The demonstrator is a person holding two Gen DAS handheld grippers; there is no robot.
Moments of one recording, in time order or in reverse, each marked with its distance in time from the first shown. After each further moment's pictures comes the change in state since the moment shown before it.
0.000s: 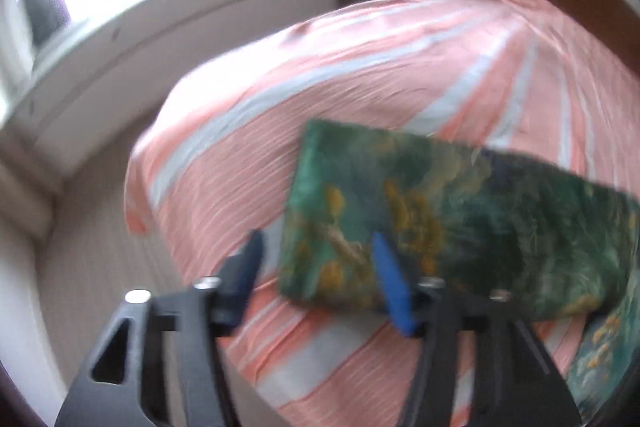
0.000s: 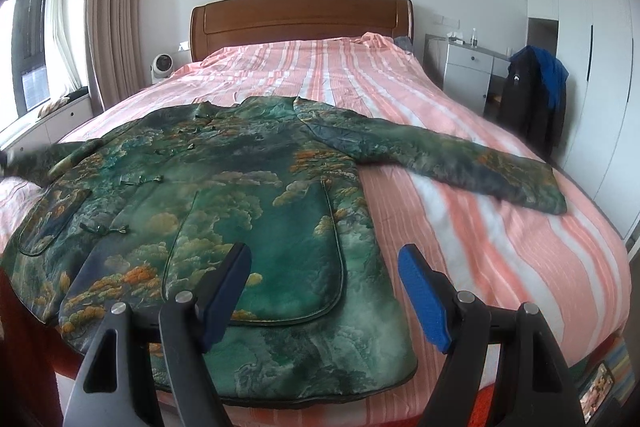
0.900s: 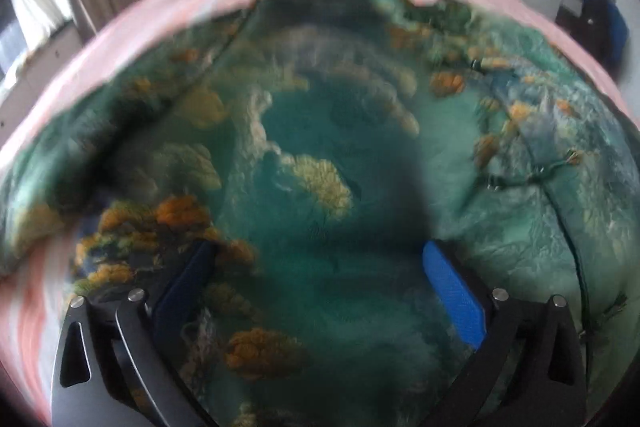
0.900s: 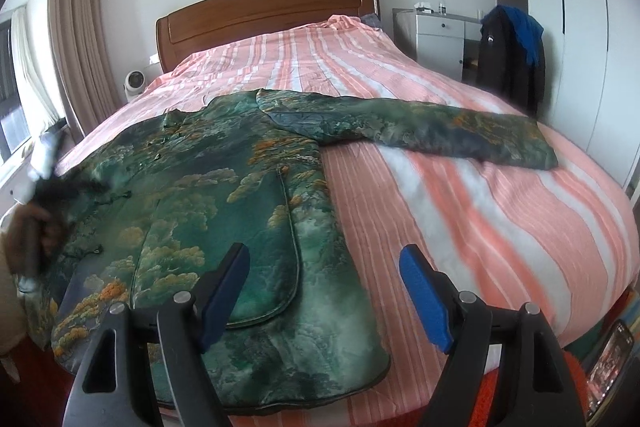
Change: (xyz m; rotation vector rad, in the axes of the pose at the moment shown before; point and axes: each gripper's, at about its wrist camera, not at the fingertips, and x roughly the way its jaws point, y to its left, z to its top) left arm -0.060 -0.354 -0.215 0.722 -0.037 -0.424; right arm 0.016 -0.036 -0.007 0.159 0.045 -0.025
